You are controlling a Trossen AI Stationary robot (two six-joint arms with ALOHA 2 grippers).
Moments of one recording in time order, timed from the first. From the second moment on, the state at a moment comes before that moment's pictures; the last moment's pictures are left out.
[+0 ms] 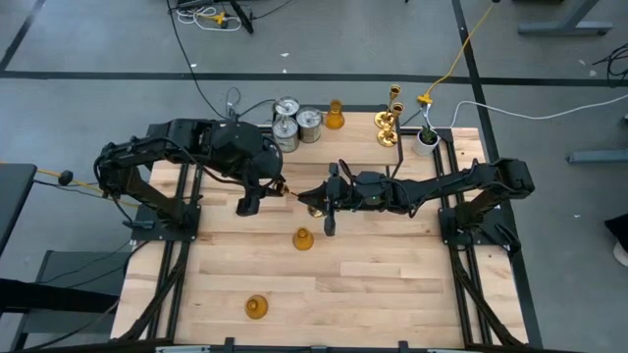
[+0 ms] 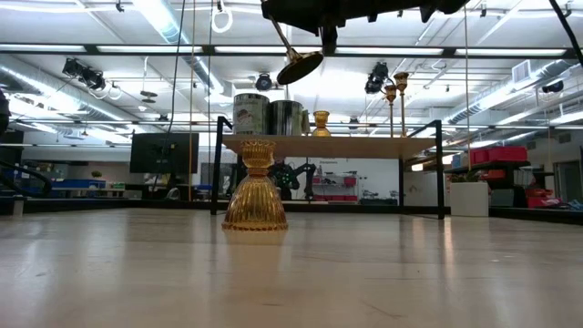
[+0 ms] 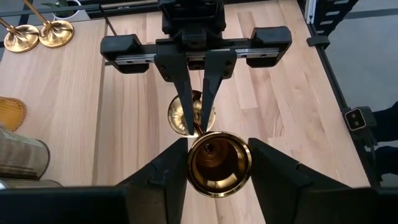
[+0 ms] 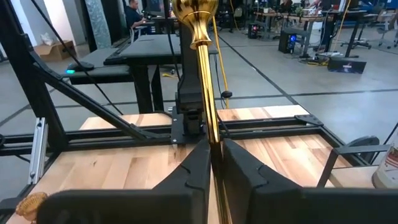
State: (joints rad) left arm 0.01 1.47 1.89 -1.20 0.05 0.10; right arm 0.07 1.58 1.05 0.42 0.11 0.04
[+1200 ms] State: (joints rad) left arm 0.01 1.47 1.89 -1.18 0.03 0.13; right arm 0.07 1.58 1.05 0.47 0.06 0.05
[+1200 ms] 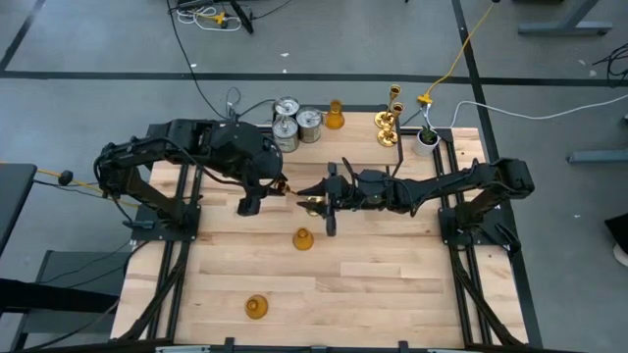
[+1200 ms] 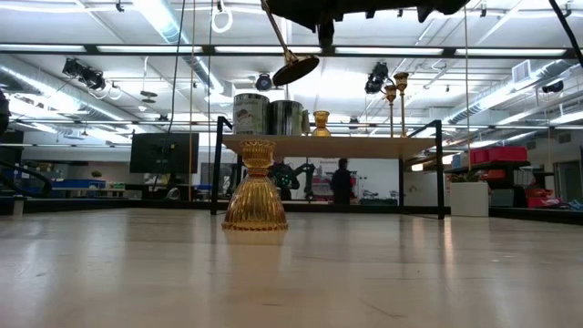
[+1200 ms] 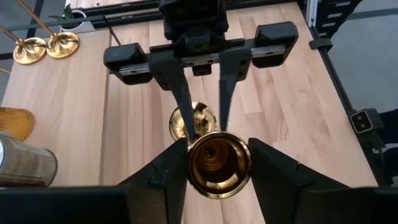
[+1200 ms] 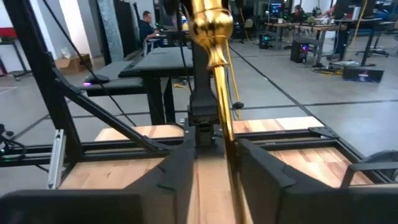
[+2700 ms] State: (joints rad) left arm 0.01 1.47 1.89 -1.16 0.04 0.12; right arm 0.05 1.58 1.05 0.45 0.07 0.06
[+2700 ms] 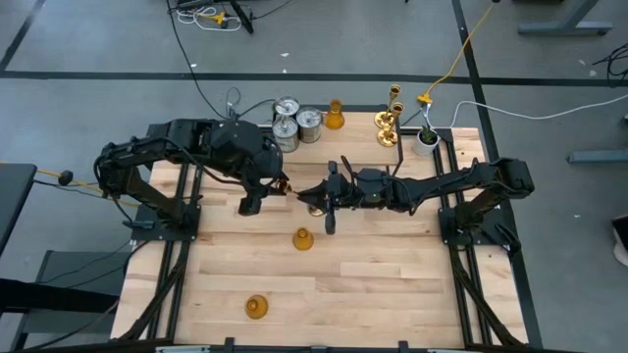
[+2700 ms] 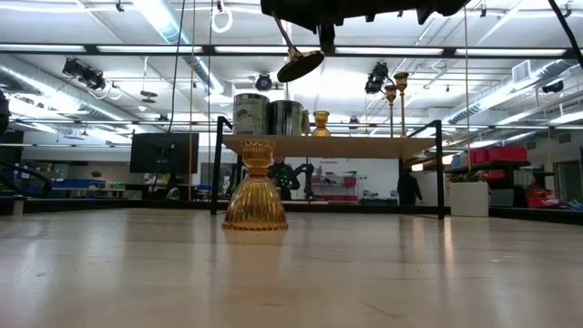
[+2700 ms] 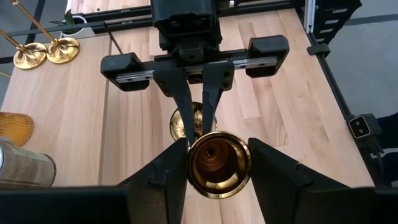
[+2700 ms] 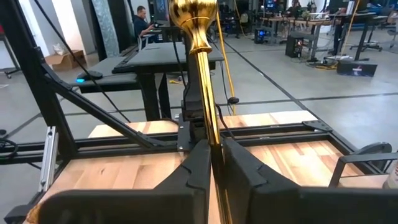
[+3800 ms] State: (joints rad) left arm 0.01 1.46 1.89 -1.02 -0.02 0.12; right arm 0.04 1.43 1.05 0.34 0.19 -0.01
